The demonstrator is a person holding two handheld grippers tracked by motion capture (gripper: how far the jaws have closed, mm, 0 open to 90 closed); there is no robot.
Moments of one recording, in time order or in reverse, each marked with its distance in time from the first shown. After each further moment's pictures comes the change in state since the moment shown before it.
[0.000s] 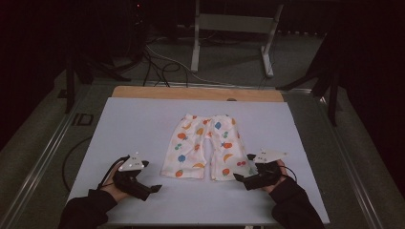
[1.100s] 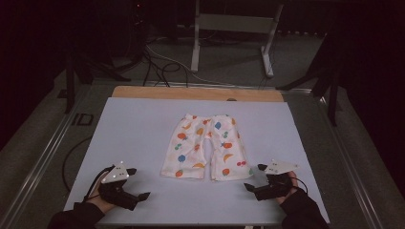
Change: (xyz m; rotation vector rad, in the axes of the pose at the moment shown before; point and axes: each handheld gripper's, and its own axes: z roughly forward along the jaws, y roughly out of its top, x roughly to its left) left arm -0.002 -0.030 -0.021 -0.042 0.034 -0.039; right arm -0.002 -0.041 -0.018 0.029 -0.022 0.027
